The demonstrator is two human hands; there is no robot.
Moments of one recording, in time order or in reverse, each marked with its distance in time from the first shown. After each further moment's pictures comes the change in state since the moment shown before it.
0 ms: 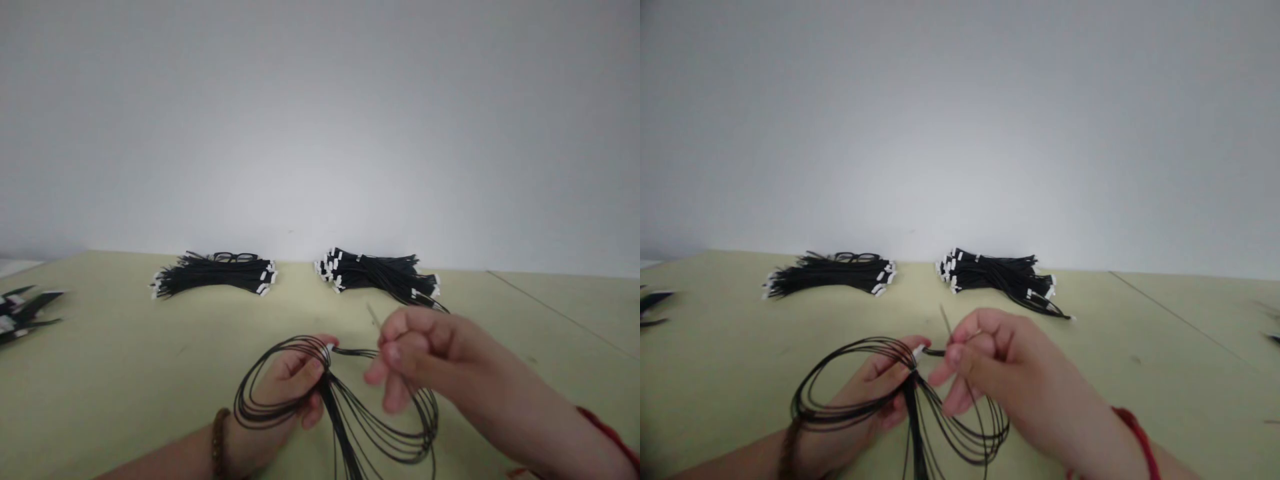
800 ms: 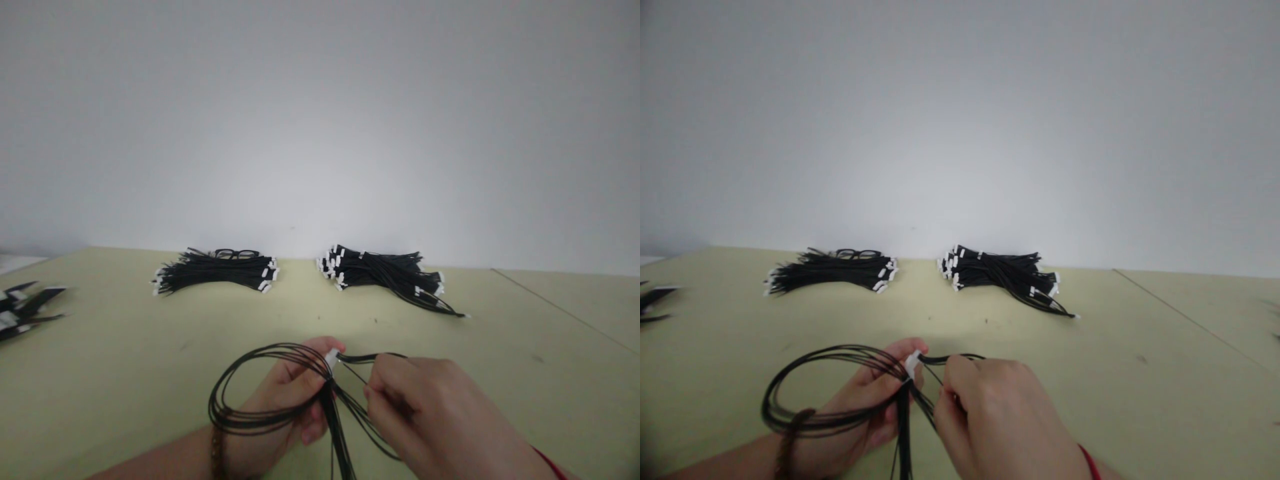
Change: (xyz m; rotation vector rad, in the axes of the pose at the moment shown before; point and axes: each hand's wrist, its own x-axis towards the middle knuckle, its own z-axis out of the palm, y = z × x) left_hand -0.009 0.004 0.002 -0.111 -0.141 -0.072; right_hand -0.006 0.032 0.019 -1.156 0.152 -0.359
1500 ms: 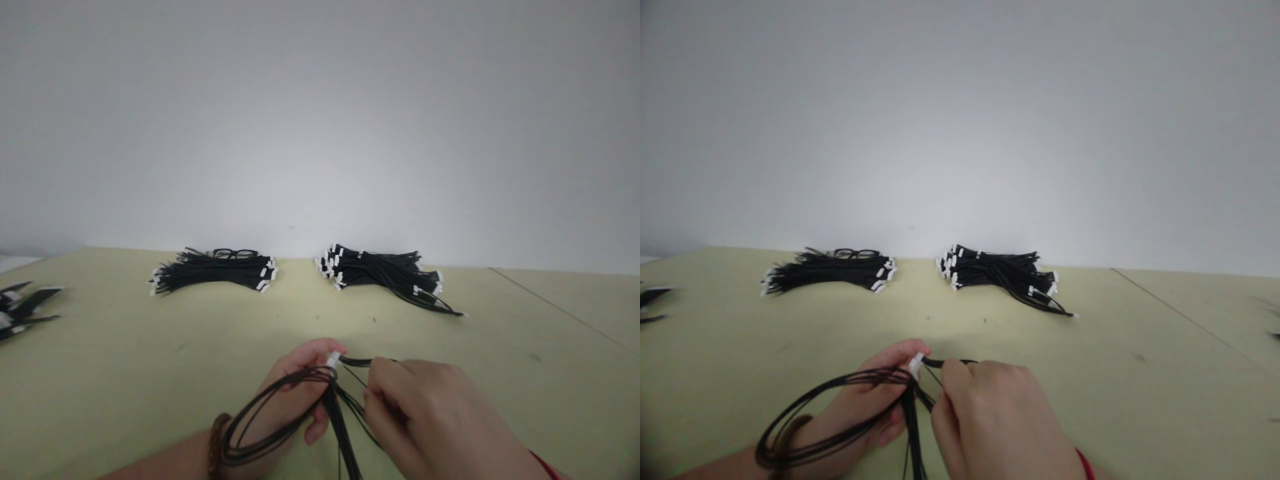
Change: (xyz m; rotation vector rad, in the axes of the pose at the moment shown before) left_hand 0.005 -0.006 -0.003 0.203 -0.006 0.105; right_hand -0.003 -0.002 0.001 -0.116 0.065 -0.079
